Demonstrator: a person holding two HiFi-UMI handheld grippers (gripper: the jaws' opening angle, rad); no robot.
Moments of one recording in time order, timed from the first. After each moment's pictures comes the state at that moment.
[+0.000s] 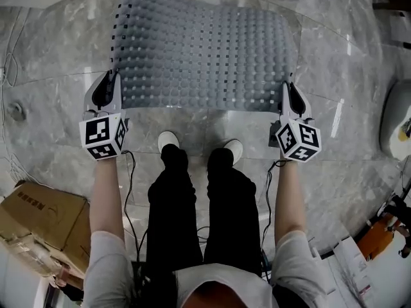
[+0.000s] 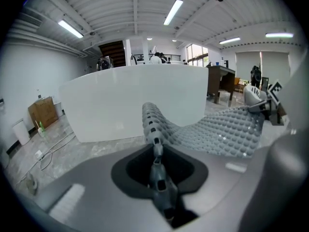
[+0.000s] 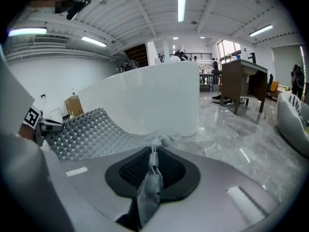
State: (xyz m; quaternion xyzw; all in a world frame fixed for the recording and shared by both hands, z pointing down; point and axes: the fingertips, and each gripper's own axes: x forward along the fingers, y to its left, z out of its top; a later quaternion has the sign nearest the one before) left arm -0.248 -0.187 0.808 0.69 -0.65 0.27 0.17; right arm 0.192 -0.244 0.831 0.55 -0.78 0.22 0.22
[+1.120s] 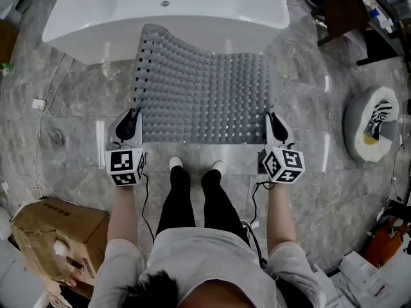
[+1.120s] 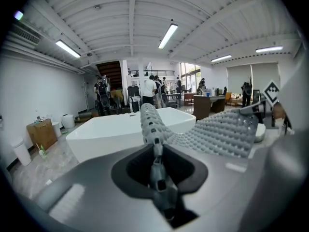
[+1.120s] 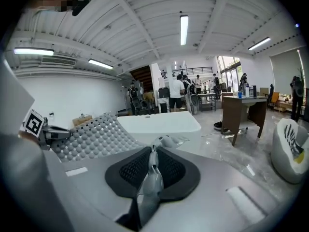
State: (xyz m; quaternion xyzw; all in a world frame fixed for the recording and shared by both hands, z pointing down) left arm -0.181 -0.172 0.337 0.73 -0.64 0.22 0.12; right arm 0.201 -0.223 0.351 0.55 -0.80 0.19 0.15
